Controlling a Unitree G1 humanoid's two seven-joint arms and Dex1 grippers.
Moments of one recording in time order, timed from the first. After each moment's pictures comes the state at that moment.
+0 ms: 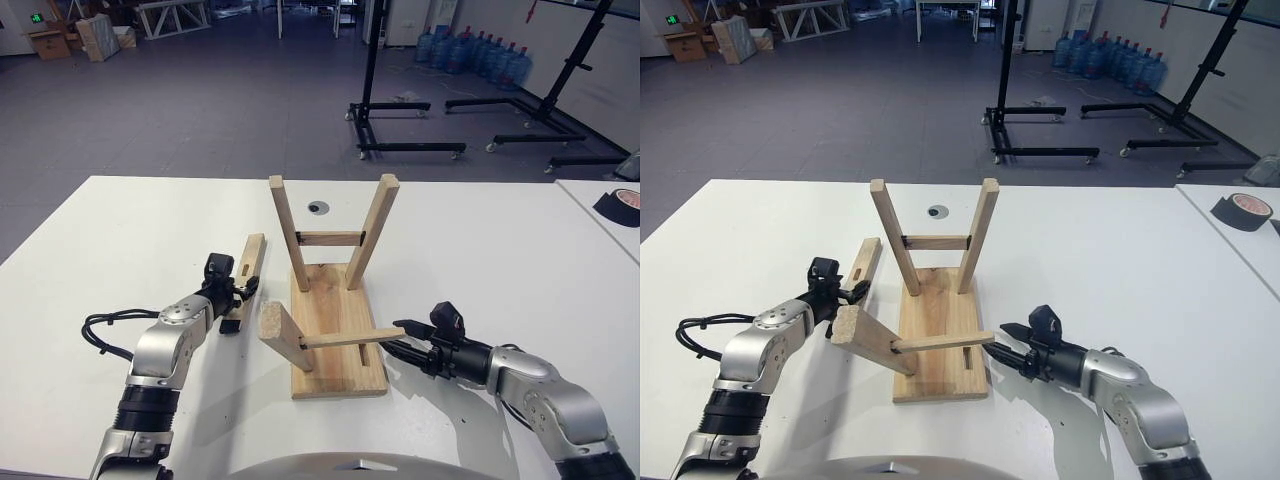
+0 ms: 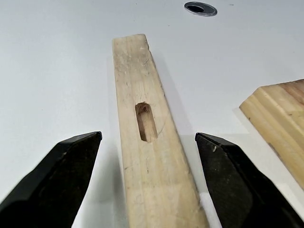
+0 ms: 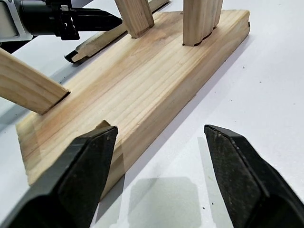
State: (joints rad) left arm -0.15 0.30 0.00 -0.06 -0.24 0.74 -0.23; right arm 0.19 -0.57 0.00 -0.26 0.53 0.58 0.80
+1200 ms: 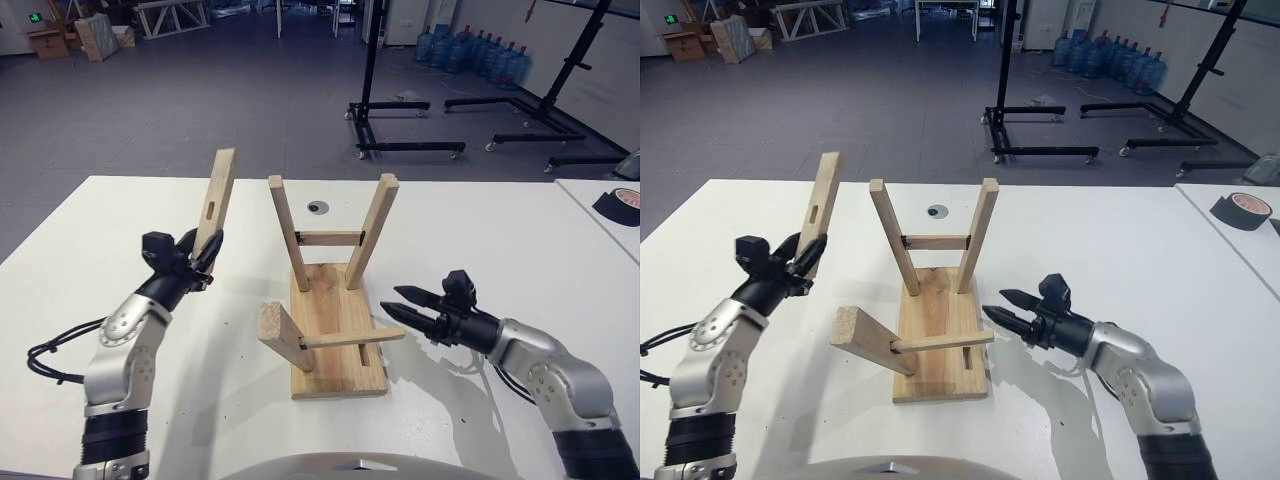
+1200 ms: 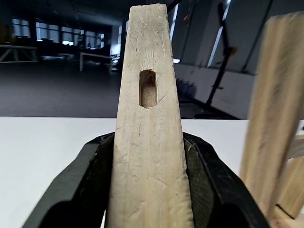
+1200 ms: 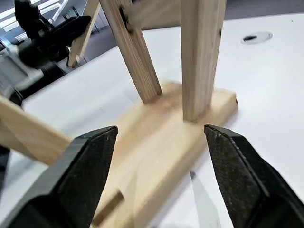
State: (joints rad) left arm -0.04 0.32 0.28 -0.20 -0.52 0.29 -0.54; right arm 0.03 -0.53 -0.13 -0.24 0.74 0.64 0.84
